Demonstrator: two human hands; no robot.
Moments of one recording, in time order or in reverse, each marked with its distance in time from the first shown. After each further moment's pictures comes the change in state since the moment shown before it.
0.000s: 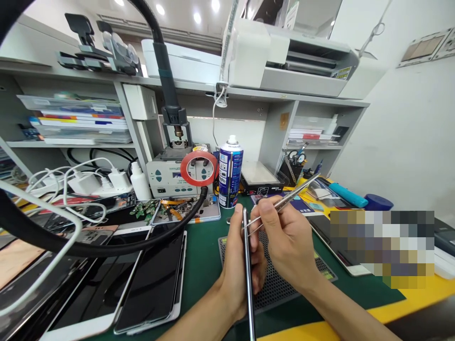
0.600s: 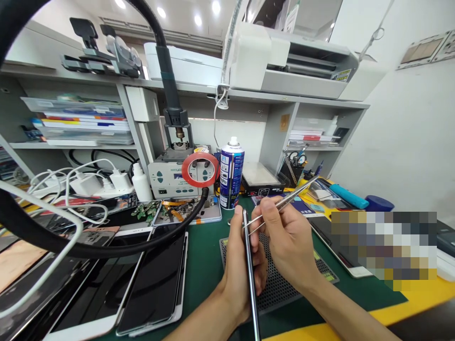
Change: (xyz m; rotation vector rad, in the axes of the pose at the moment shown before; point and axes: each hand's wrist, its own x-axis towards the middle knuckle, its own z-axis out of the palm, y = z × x) left_hand -0.001 0.000 0.002 -0.042 0.025 0.003; right_hand 0.000 -0.001 0.002 0.062 0.024 0.053
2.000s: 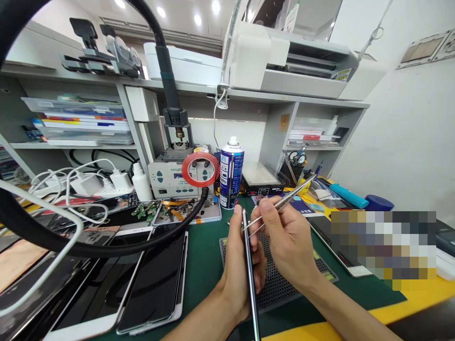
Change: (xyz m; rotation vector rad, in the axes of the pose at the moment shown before) left_hand -0.001 0.000 0.001 -0.010 -0.007 0.002; right_hand 0.001 0.000 0.000 0.014 0.001 -0.011
